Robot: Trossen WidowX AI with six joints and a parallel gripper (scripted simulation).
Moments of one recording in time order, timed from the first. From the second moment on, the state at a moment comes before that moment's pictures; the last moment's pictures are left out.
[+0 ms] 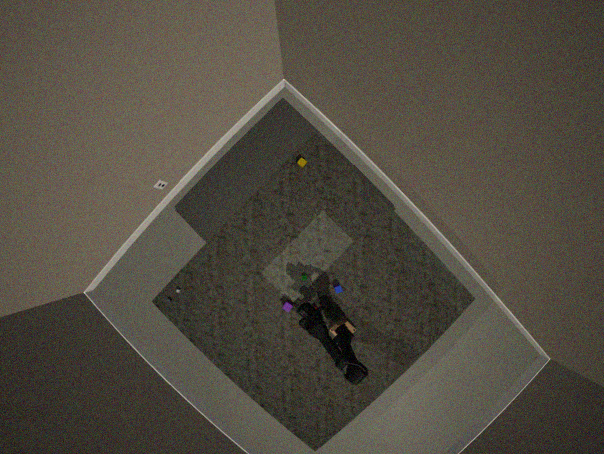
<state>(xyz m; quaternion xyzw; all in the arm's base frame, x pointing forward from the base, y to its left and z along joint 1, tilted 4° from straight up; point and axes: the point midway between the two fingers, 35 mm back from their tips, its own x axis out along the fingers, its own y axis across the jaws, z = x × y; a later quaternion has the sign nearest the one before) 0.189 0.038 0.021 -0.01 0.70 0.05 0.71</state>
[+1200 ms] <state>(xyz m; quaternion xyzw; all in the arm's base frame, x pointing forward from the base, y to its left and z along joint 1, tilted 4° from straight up) 0.187 0.035 0.054 -0.01 0.71 0.05 0.70</state>
